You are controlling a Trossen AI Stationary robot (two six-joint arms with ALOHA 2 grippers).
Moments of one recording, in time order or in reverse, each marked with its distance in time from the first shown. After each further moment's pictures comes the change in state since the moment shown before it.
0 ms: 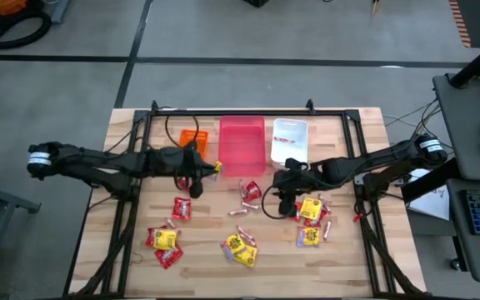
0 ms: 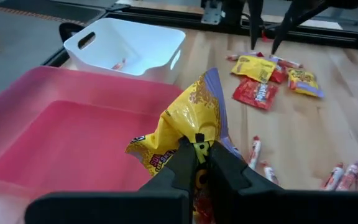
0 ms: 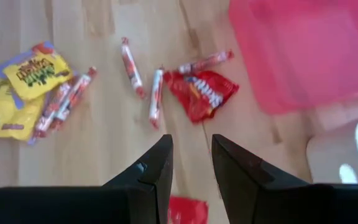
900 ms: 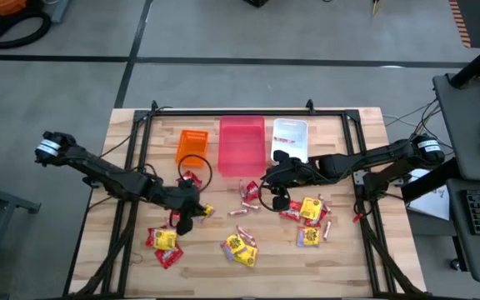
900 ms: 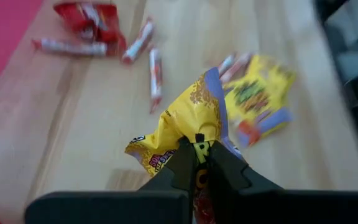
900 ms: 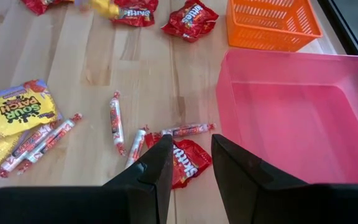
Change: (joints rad) left arm -0.420 0.066 -0.009 -0.200 -0.035 -0.405; right arm -0.064 0.023 -0.005 0.241 0.008 -0.302
